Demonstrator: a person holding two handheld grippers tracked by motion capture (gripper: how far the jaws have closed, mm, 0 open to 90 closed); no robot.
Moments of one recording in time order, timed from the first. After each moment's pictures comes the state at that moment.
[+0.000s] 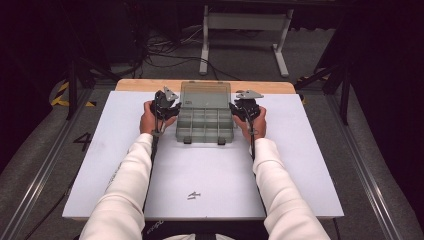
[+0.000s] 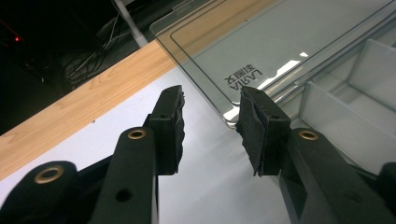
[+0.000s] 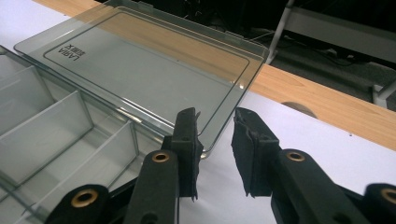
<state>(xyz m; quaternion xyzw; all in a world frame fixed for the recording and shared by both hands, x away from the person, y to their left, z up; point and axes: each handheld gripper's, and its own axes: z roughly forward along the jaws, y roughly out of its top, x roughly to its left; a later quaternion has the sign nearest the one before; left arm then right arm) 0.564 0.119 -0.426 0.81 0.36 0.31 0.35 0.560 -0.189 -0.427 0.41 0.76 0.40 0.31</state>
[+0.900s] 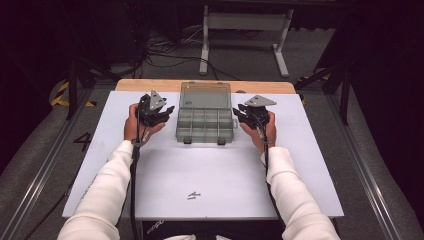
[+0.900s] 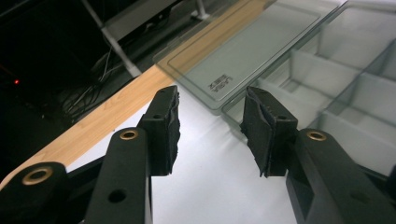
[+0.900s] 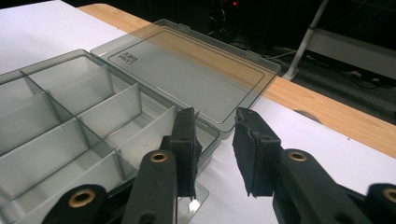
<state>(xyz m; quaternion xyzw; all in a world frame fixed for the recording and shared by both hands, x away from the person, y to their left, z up) 0.508 0.152 -0.392 0.81 0.29 0.33 0.39 0.515 -0.210 -0.408 0.36 0.77 0.44 0.30</state>
